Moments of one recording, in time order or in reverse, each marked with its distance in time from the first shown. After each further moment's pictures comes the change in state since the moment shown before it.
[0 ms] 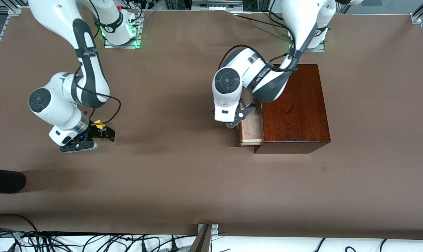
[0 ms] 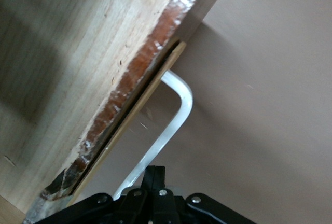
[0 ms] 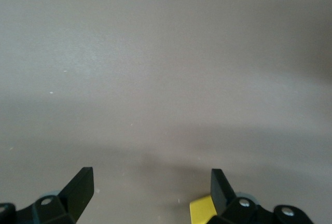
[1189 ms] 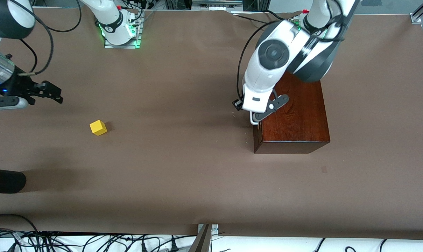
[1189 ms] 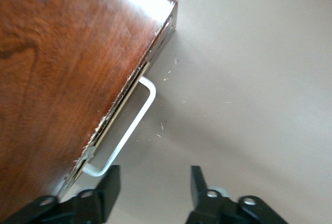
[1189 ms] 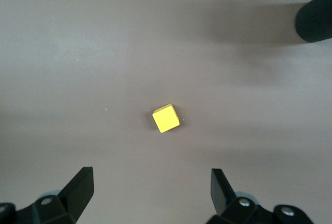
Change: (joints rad) left arm 0.125 -0.281 -0.012 -0.100 -0.072 -0.021 0.192; right arm -0.473 -0.427 0.384 0.140 -0.321 -0.548 0.181
